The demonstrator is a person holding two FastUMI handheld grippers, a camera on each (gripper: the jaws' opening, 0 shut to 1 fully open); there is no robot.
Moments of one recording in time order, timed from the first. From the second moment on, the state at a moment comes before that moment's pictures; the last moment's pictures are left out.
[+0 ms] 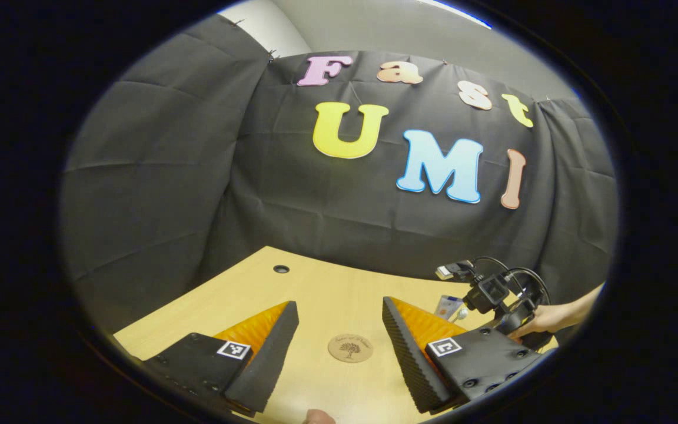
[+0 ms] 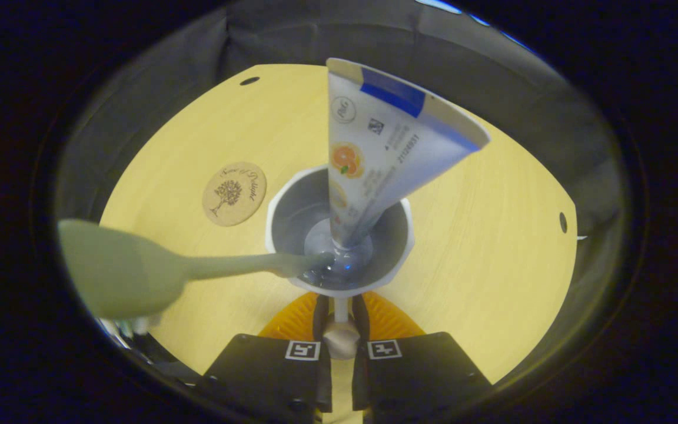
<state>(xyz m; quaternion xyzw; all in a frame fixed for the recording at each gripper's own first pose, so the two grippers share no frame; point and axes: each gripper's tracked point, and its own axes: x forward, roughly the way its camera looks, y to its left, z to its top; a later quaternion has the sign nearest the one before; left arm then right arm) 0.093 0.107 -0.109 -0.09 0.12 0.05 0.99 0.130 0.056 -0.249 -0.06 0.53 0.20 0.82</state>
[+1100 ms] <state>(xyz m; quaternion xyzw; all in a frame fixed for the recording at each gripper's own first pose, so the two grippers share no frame) 0.067 0.161 -0.116 -0.10 0.12 0.08 0.98 0.147 0.150 -0.206 -0.07 0.49 0.27 0.82</state>
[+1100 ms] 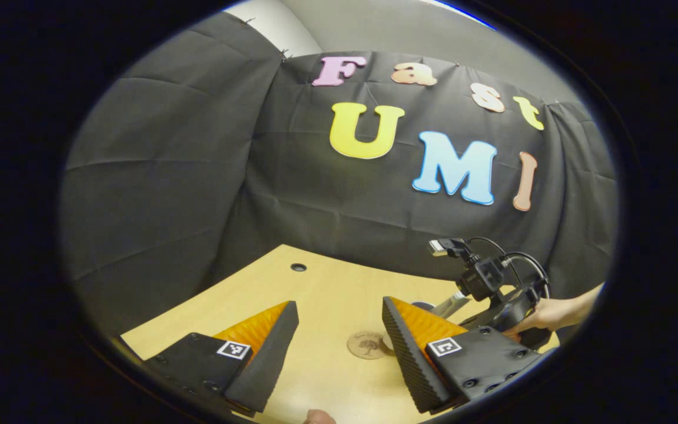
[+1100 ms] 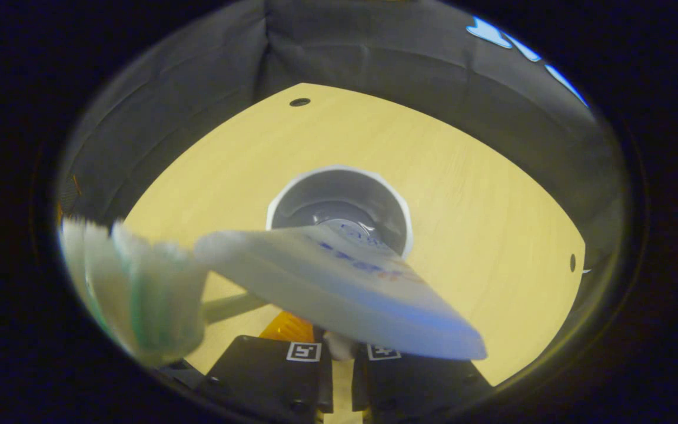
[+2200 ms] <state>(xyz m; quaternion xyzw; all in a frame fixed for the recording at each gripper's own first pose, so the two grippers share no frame) 0.033 0.203 -0.120 -0.12 0.12 0.12 0.98 0.157 0.178 -0.198 -0.09 0.52 0.28 0.80</state>
